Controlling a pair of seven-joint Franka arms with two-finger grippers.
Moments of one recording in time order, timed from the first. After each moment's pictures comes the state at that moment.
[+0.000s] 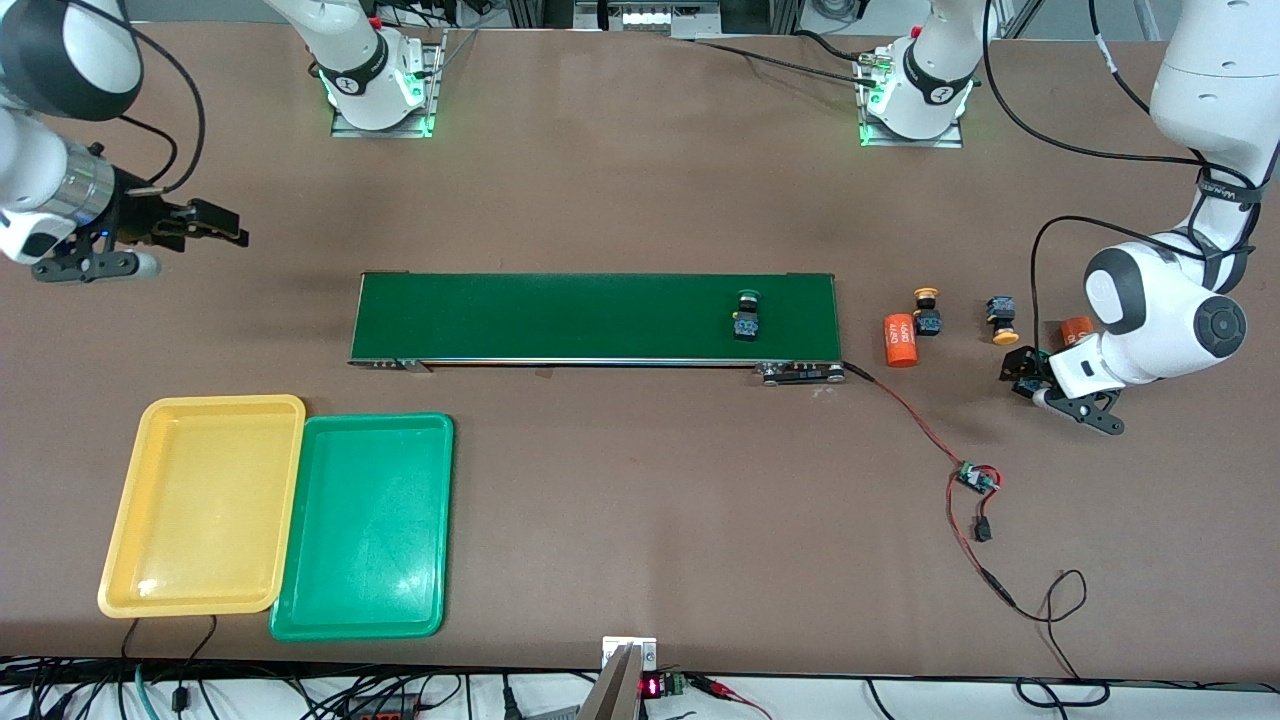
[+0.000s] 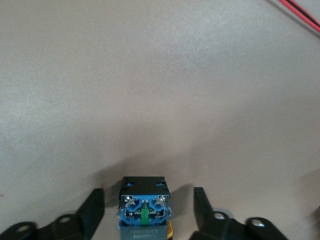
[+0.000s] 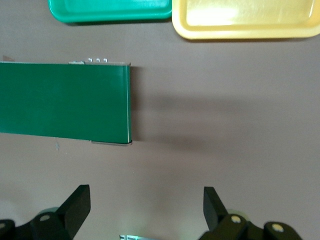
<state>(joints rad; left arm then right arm) 0.27 0.54 -0.03 -2.01 -0.08 2.45 0.71 0.01 -0.14 -0.12 -2.14 0.09 1.83 -0.17</state>
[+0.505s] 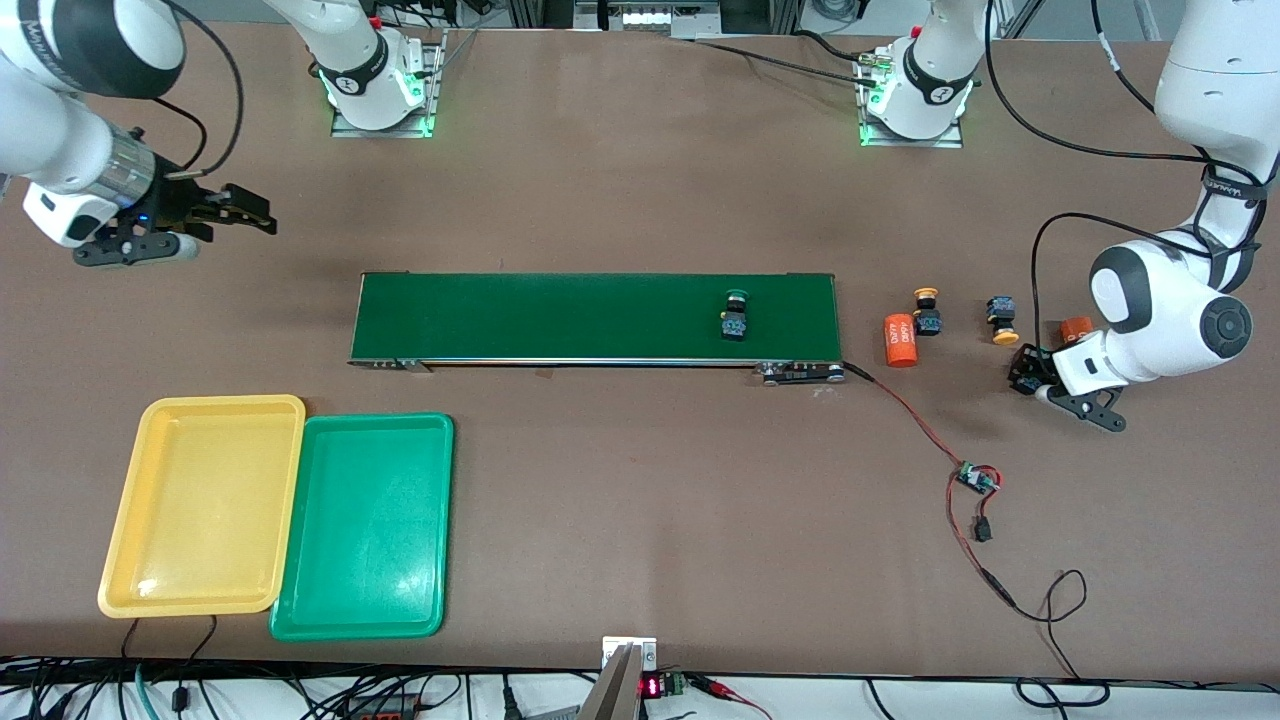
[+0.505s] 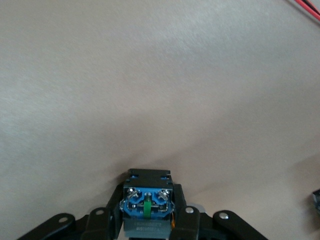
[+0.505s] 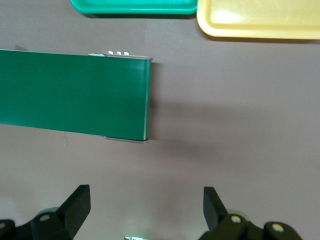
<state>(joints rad) 0.28 0.53 -0.03 -2.01 -0.08 2.39 0.71 0.05 -0.18 -0.06 -2.19 0.09 1.87 -0.12</state>
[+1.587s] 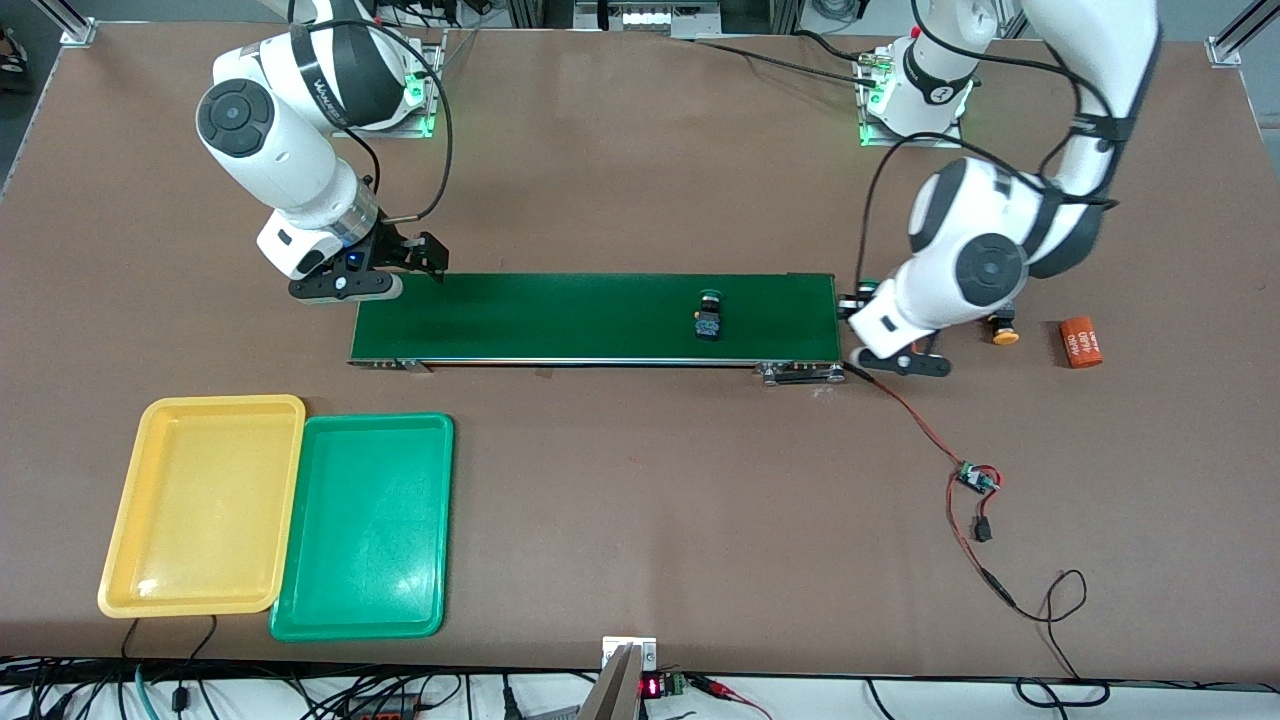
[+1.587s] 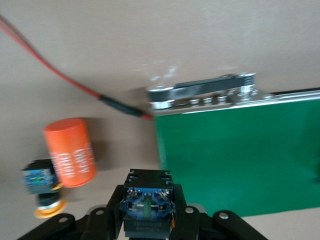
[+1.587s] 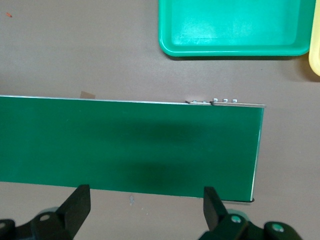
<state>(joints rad) -0.16 0.29 -0.18 -2.02 -0.08 2.10 -0.22 0.20 -0.02 0.17 -2.19 0.09 2.20 0.28</state>
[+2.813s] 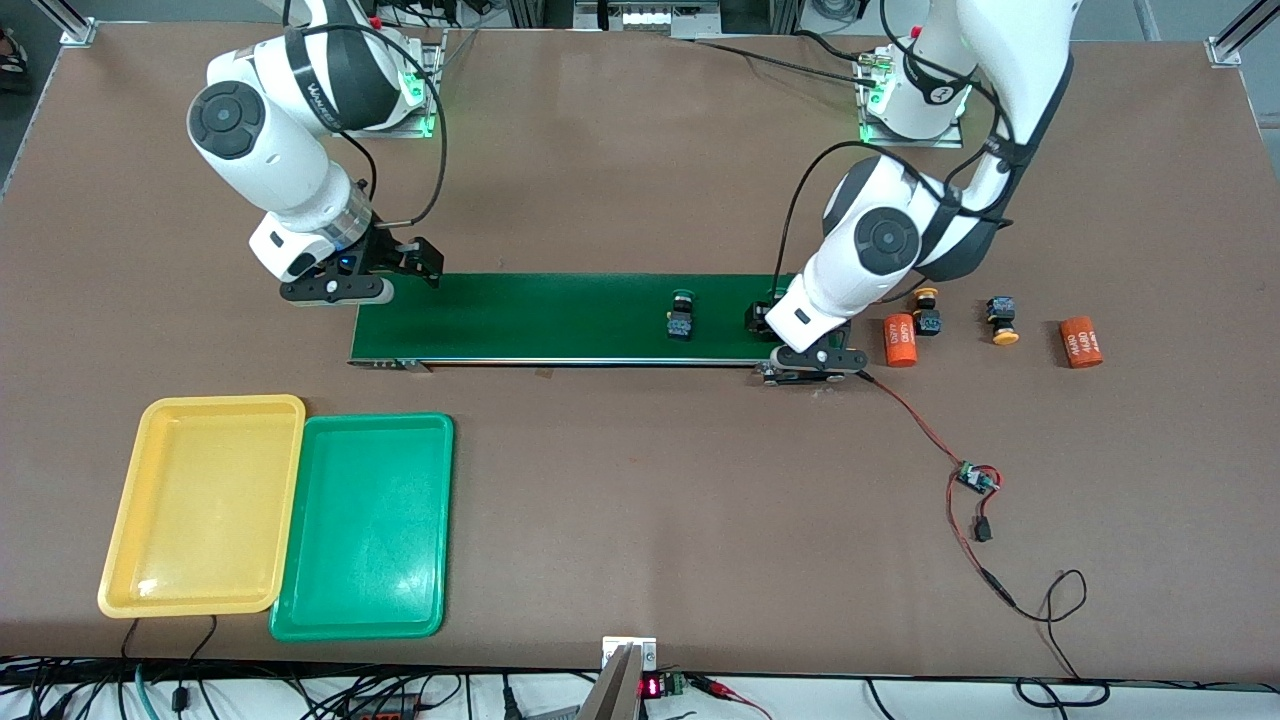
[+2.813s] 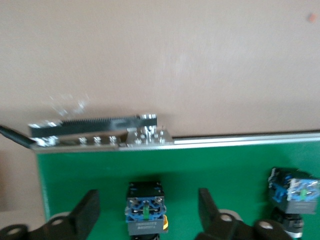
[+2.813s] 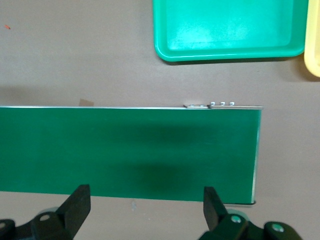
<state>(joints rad) -0.20 0.35 -0.29 -2.00 -0.08 2.35 -0.43 0.21 -0.01 0.16 -2.19 0.09 2.23 0.33</state>
